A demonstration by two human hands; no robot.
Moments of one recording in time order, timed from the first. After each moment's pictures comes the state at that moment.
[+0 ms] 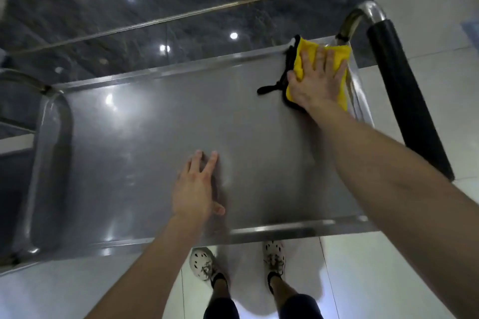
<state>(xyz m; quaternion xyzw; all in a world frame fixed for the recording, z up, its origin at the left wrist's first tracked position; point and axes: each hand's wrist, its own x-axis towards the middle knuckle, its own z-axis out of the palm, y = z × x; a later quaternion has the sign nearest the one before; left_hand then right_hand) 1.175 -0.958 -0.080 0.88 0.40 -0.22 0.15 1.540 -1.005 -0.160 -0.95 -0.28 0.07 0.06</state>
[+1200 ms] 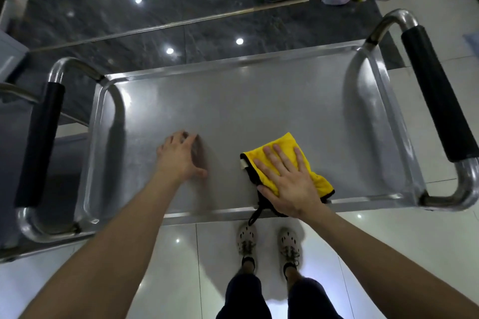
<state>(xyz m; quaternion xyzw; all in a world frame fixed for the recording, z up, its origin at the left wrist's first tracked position) 1.078 -0.829 -0.055 0.87 0.42 -0.22 0.11 1.240 -1.098 -0.184 -0.80 -0.59 0.04 0.09</state>
